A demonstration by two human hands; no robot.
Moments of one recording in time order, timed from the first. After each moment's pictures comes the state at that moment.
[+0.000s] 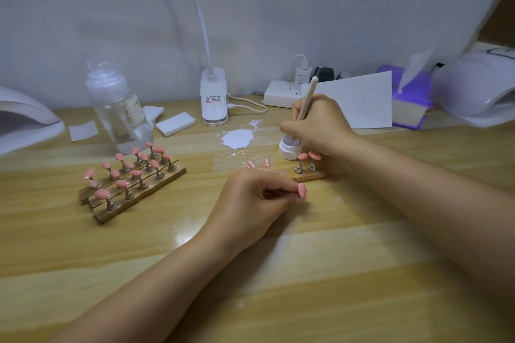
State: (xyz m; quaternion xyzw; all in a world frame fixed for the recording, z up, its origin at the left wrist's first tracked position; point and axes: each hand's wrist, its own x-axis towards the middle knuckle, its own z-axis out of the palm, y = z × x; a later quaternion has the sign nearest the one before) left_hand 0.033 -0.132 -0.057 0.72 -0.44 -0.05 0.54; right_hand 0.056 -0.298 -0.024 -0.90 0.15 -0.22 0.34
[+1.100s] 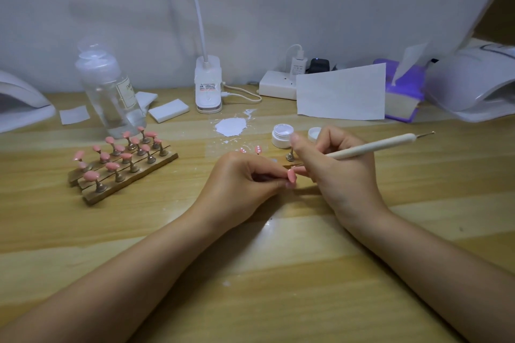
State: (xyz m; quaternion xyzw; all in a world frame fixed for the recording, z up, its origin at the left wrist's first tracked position) left_hand 0.030 -0.131 -0.053 0.74 -0.40 -0.06 0.54; right_hand -0.033 -0.247 -0.042 -0.67 0.10 -0.33 0.66
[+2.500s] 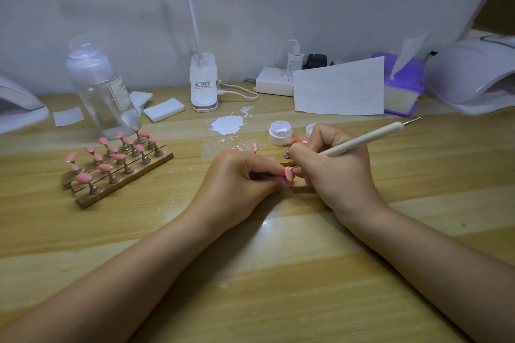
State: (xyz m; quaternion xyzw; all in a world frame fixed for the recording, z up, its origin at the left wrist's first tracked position) left_hand 0.032 -0.133 -0.056 0.76 -0.41 -0.04 0.51; right_hand -0.029 -0.252 -0.047 -0.70 0.07 -0.31 0.64
